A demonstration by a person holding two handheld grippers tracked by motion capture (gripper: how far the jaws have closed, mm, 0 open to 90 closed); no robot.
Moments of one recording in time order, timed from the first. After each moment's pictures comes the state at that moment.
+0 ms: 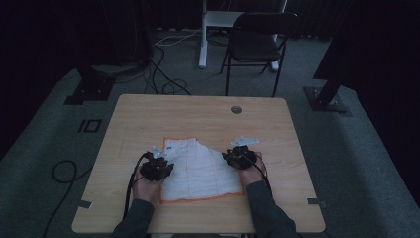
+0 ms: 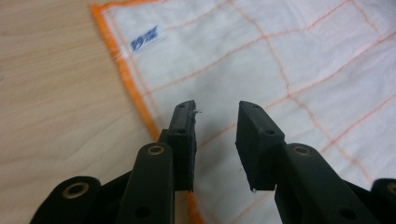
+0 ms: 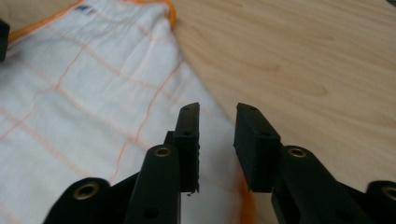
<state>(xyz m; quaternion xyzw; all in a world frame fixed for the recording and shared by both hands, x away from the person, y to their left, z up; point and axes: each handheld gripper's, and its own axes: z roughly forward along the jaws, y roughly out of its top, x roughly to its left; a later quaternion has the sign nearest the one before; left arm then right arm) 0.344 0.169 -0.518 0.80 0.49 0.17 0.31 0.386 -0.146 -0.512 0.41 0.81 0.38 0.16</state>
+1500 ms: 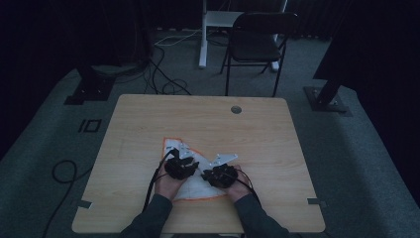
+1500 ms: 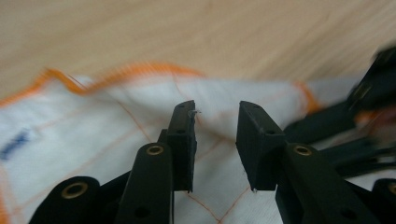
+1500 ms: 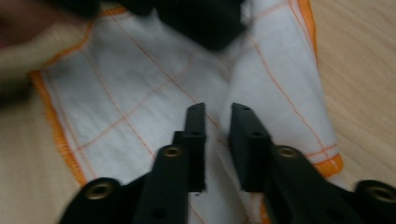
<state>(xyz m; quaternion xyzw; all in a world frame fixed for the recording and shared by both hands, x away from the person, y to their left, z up) 0.347 0.094 -0.511 0.84 0.39 0.16 0.34 0.339 -0.093 -0.530 0.29 0.87 0.40 0.07</state>
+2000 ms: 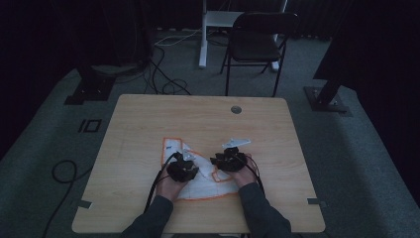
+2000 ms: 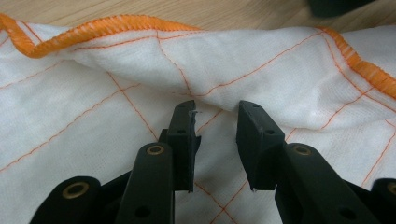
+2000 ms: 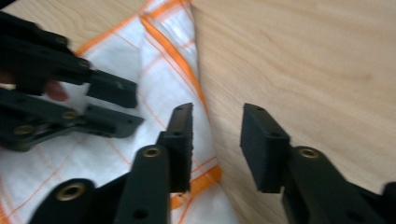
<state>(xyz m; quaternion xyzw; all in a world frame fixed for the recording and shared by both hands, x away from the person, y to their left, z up) 0.350 0.094 -0.529 0.85 0.40 0.14 0.31 0.381 -0.122 -0.515 0.39 0.82 0.41 0.08</state>
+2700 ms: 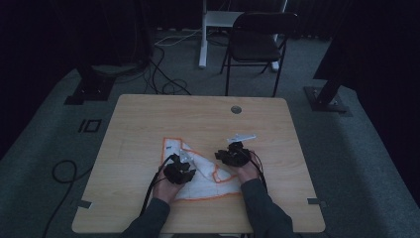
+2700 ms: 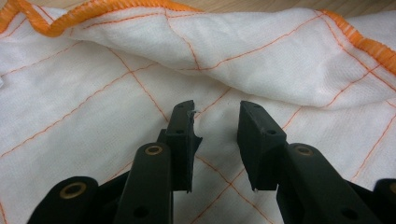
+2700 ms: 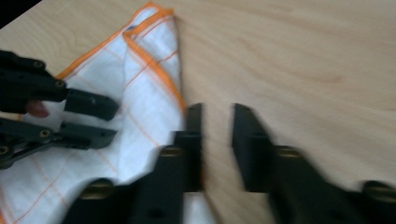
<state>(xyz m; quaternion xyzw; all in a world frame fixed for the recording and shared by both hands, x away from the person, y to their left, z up) 0.343 0.102 -0.529 0.85 0.40 0.14 0.30 0.392 -0.134 -0.507 0.41 0.81 0.42 0.07</state>
